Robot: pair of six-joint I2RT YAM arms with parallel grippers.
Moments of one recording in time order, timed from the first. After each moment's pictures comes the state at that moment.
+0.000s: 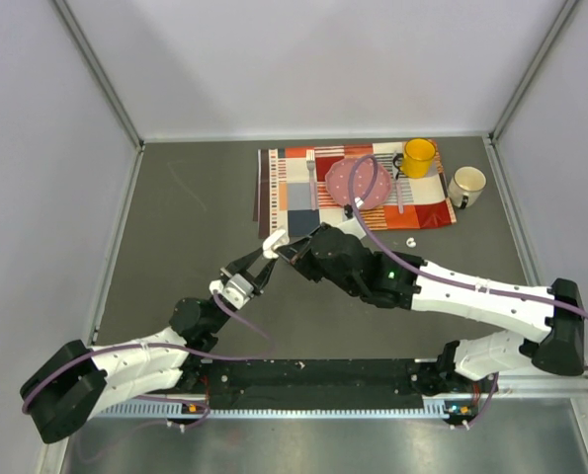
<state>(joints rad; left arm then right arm) -0.84 0.89 0.05 1.28 -0.01 0.34 1.21 1.30 1.16 -0.34 0.49 1.51</state>
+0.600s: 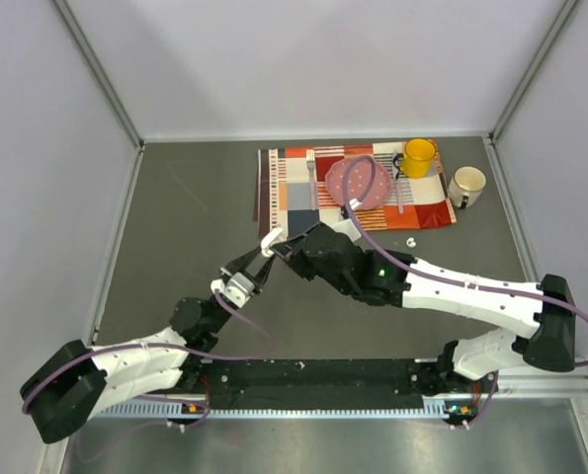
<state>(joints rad) -0.84 0.89 0.05 1.27 -0.04 0.37 1.21 1.36 1.19 -0.34 0.51 1.59</state>
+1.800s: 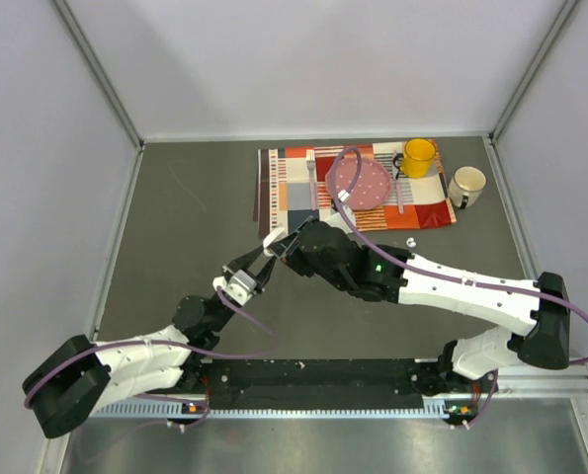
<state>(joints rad) -0.85 0.92 0.06 1.28 -0.06 0.35 1.21 1.39 1.26 -0.38 0.49 1.44</state>
